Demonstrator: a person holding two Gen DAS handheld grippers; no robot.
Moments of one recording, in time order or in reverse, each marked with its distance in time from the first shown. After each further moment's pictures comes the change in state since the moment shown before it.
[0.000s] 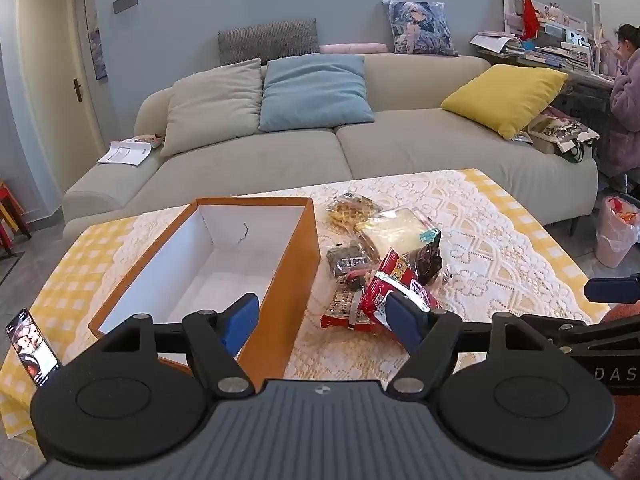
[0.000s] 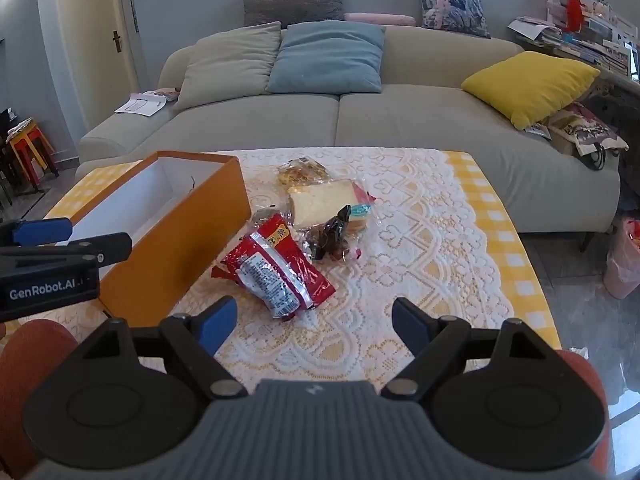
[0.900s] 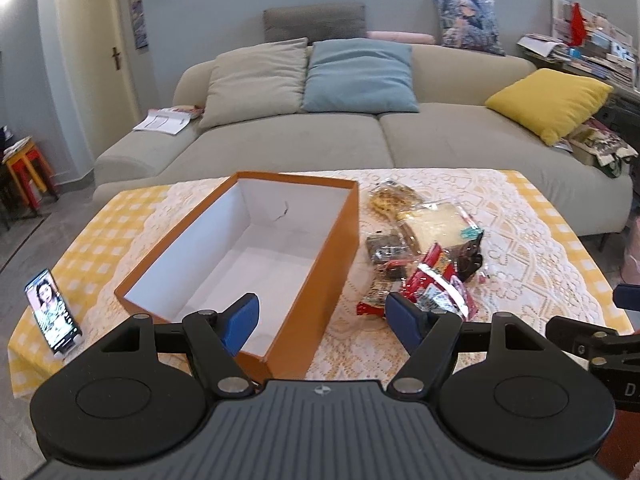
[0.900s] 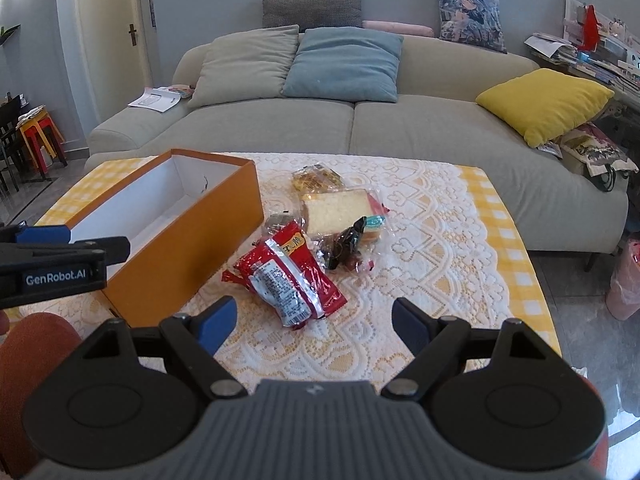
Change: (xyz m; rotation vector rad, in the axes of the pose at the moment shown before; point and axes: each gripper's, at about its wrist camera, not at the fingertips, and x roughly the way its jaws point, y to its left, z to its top) left arm 0.007 0.021 -0.002 -0.106 0.055 0.098; right arm 0.004 0.014 0.006 -0.058 -0.019 0.016
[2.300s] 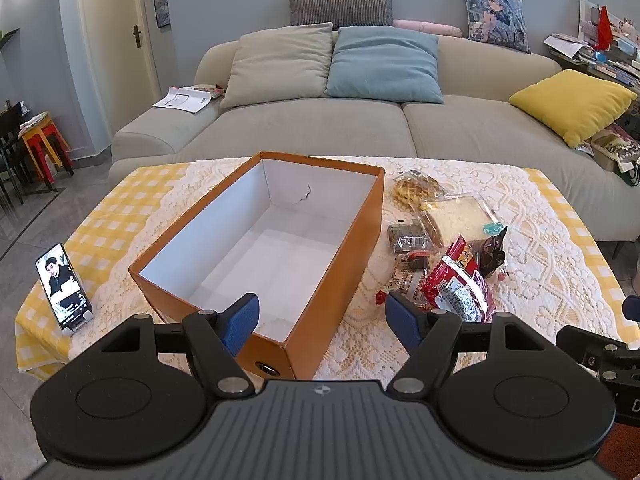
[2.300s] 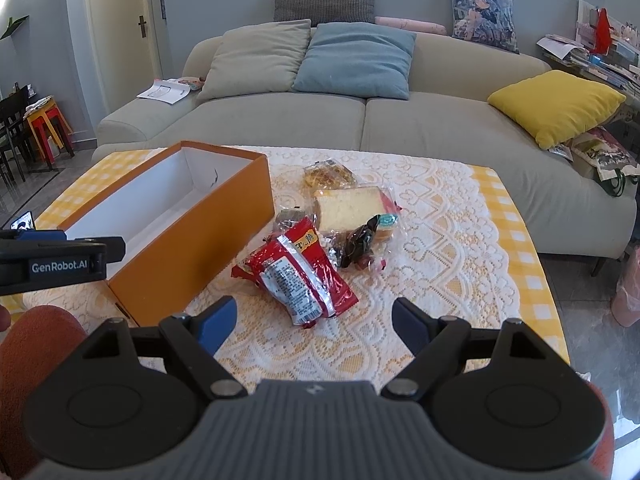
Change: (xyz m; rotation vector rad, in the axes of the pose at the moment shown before) left arm 0.006 0.011 -0.002 -0.052 0.040 0.035; right arm 0.009 0.008 0.000 -0.020 0.019 0.017
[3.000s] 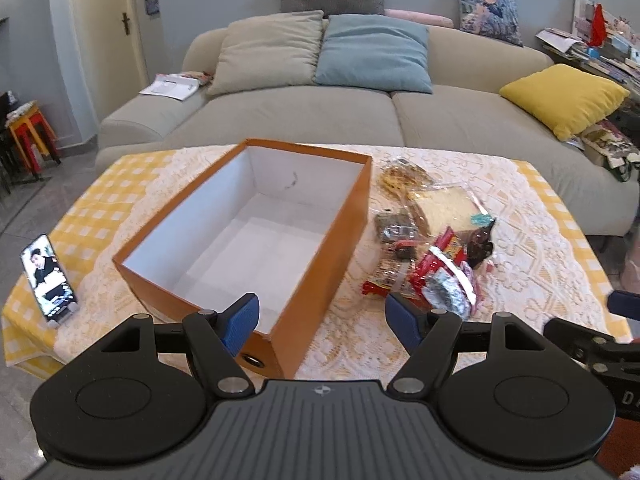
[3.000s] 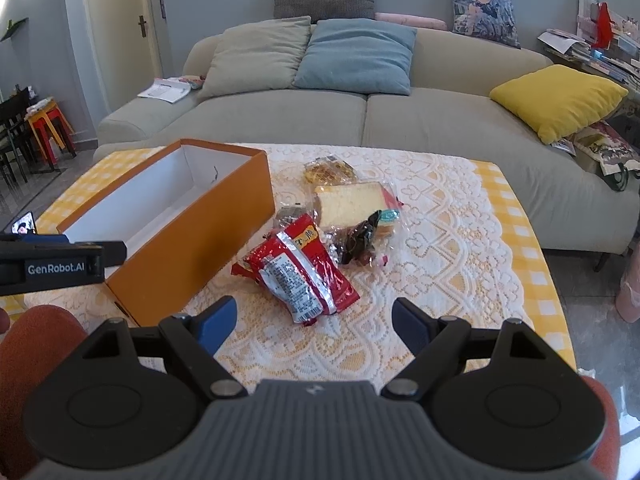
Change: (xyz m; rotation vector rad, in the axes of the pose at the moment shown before) left arm 0.007 -0.004 0.000 0.002 0.040 -0.051; right arm 0.007 -0.006 -0.002 0.007 -0.007 0.035
